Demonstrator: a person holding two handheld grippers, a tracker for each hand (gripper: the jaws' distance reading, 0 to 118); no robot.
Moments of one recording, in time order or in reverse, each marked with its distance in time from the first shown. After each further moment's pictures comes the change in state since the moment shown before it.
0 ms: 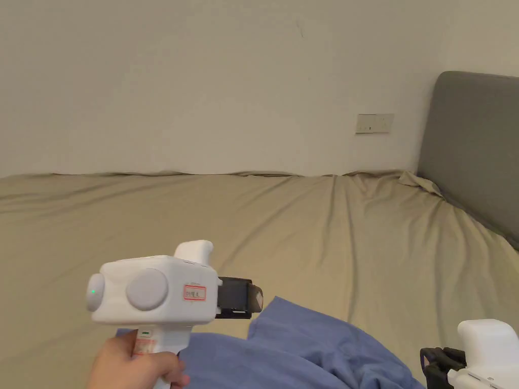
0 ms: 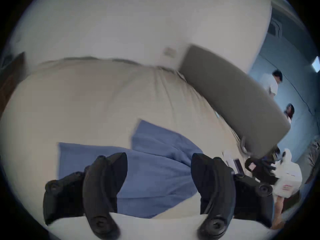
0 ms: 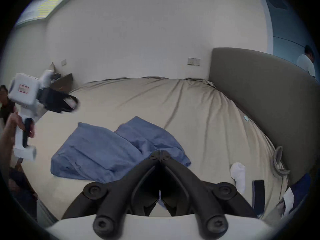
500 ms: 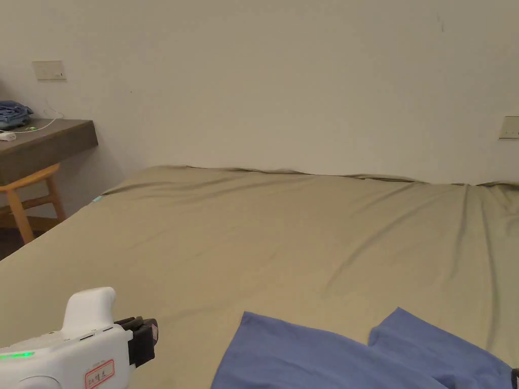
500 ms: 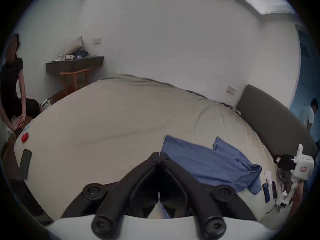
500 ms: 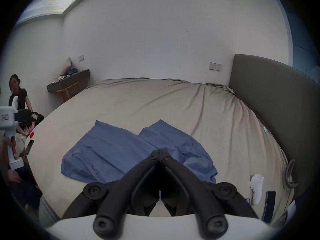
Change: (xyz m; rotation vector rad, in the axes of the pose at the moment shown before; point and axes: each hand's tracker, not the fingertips) left arm -0.126 -0.120 0.170 0.233 0.479 0.177; right arm -0.056 0.008 -0.018 0.011 0.120 0.073
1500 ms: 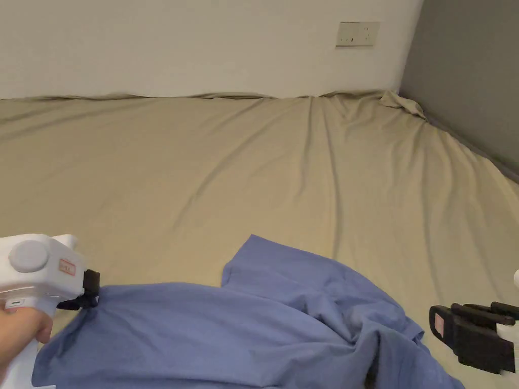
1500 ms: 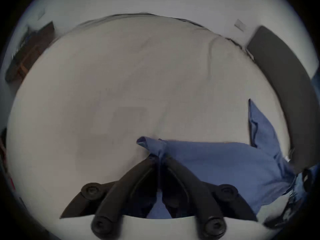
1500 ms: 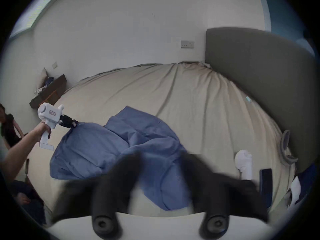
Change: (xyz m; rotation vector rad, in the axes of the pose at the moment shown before) left arm 0.098 0.011 -0.327 -0.577 -0.088 -0.126; right arm 0.102 -0.022 -0.009 -0.161 -0.095 -0.209
